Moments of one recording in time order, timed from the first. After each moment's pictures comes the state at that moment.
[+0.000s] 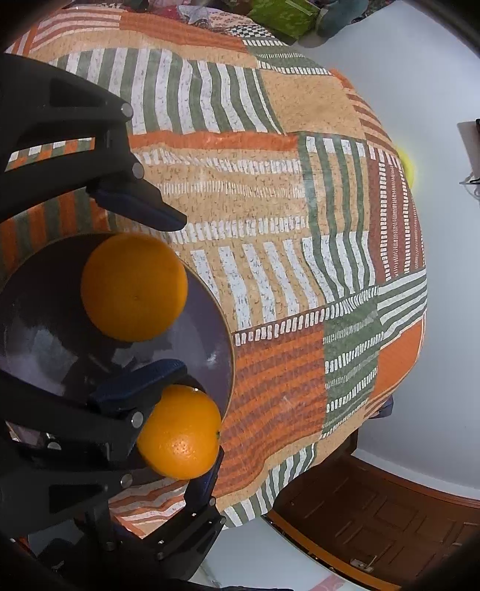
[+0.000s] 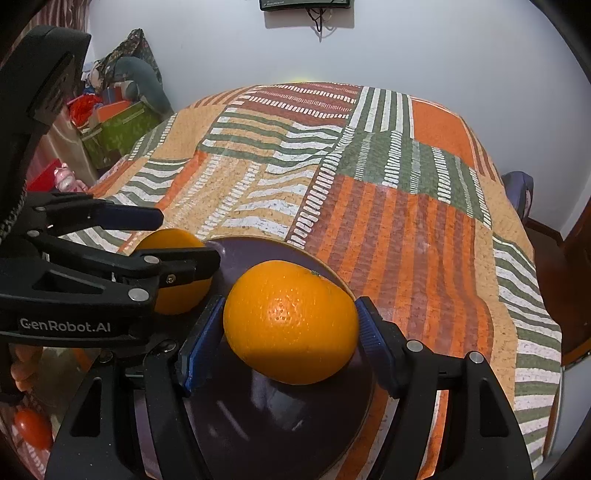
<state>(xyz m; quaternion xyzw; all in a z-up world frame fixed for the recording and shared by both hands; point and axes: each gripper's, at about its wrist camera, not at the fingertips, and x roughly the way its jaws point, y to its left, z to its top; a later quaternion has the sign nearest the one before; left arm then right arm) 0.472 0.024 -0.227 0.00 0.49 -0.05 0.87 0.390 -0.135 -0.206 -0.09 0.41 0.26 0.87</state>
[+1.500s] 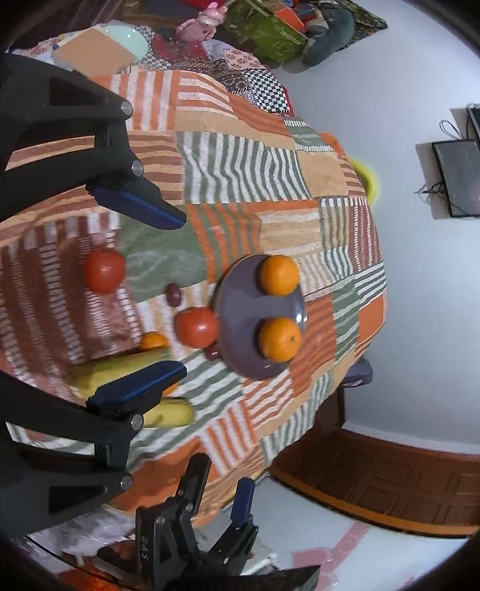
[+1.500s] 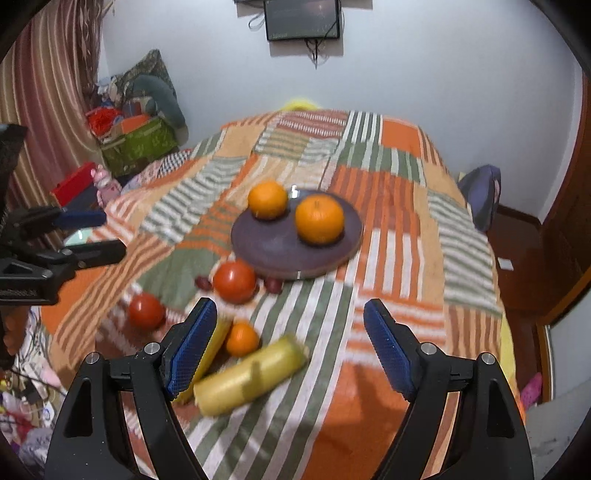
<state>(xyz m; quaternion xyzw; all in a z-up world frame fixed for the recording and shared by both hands) 0.195 0.023 -0.137 0.03 0.43 -0.07 0.90 0.187 -0.188 -0.136 -0.07 0.40 0.24 0.88</state>
